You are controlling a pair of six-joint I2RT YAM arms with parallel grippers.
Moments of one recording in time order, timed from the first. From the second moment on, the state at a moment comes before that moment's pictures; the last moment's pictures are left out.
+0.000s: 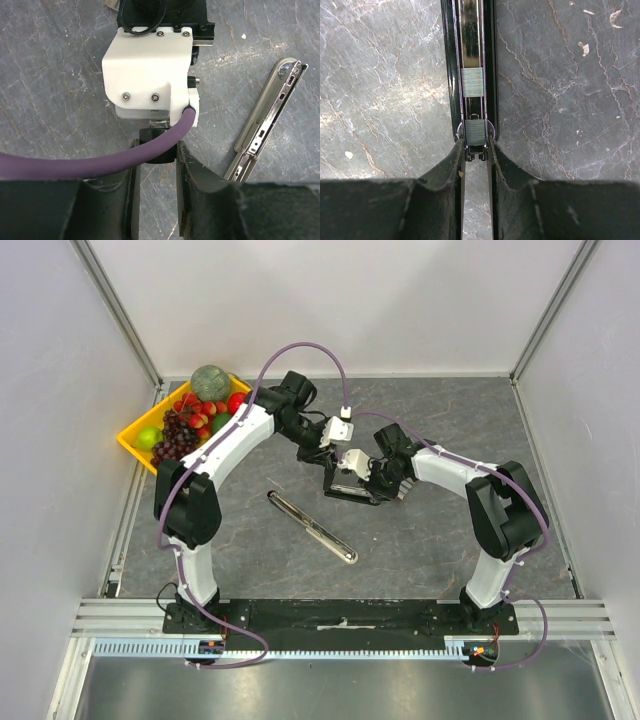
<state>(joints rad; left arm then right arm) -0.52 1.92 1.76 -1.02 0.76 1.18 0.48 1.80 1.14 -0.54 -0.33 -0.78</state>
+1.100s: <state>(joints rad) -0.38 2.01 1.65 -0.87 1.11 1.12 0.48 1.80 1.14 -0.53 -0.33 -0.77</state>
